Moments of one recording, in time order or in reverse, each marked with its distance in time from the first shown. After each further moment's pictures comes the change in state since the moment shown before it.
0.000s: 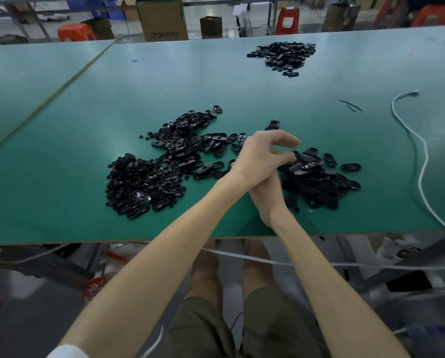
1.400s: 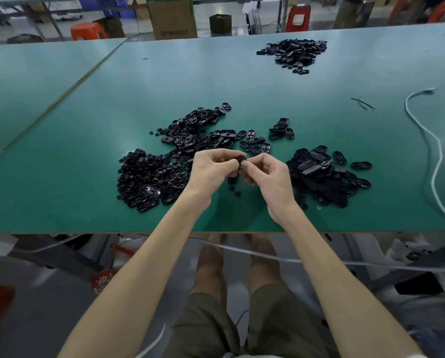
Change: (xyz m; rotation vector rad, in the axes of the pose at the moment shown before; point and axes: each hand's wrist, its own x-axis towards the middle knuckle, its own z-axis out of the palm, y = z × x) left_hand -0.055 -0.048 -0.051 -0.389 0.297 -0.329; right_hand -0.005 -0.008 -0.007 0.143 -0.059 -0.063
